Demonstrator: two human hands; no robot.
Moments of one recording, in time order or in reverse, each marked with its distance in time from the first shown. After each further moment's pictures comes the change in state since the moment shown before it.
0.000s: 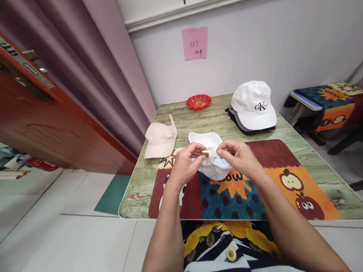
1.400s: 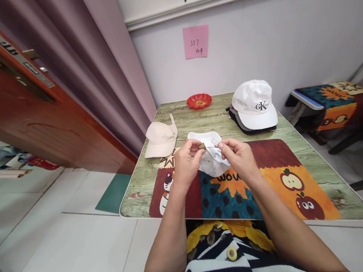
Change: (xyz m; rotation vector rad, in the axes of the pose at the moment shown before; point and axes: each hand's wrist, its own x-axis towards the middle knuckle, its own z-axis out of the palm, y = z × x) left_hand 0.004 -0.005 0.013 0.091 0.287 0.003; right_hand -0.001 -0.007 0.017 0.157 0.205 0.016
